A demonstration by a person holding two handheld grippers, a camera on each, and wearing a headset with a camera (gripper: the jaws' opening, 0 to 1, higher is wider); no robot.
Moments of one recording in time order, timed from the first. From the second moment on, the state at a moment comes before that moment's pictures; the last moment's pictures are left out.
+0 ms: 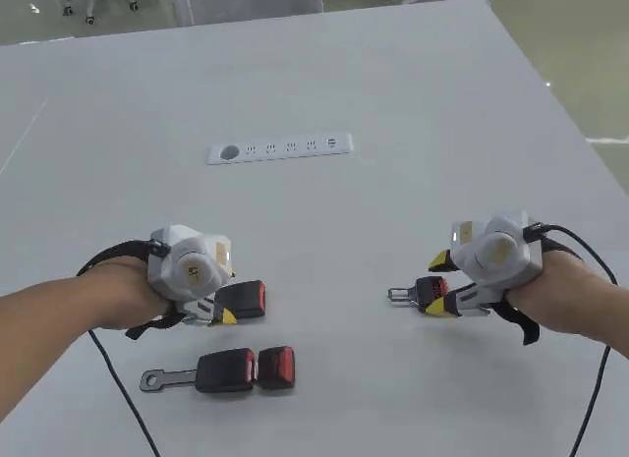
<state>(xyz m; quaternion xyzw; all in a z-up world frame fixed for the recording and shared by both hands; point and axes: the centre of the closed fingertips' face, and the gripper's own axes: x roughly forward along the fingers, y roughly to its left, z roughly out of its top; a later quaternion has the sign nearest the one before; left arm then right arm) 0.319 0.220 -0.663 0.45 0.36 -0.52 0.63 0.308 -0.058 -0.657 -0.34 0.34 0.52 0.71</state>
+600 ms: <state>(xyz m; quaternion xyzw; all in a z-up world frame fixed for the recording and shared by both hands) 0.319 0.236 -0.677 0.44 0.38 -0.52 0.63 0.311 -0.057 -0.675 -0.35 0.35 0.55 0.68</state>
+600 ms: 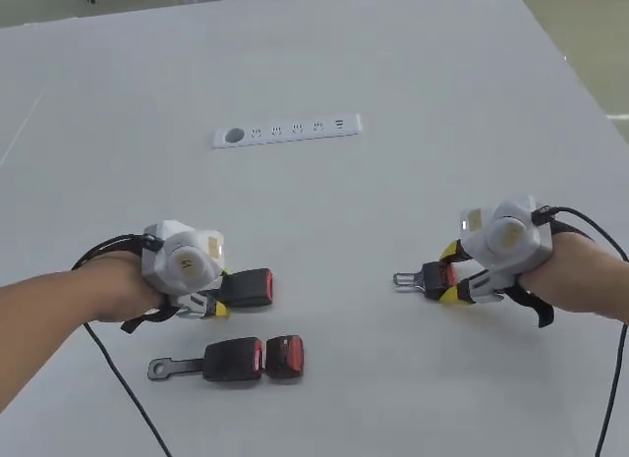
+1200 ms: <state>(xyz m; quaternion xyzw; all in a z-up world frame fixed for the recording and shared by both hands) 0.320 0.230 -0.677 0.44 0.38 -0.53 0.62 0.306 -0.055 -0.670 -0.35 0.34 0.56 0.67</state>
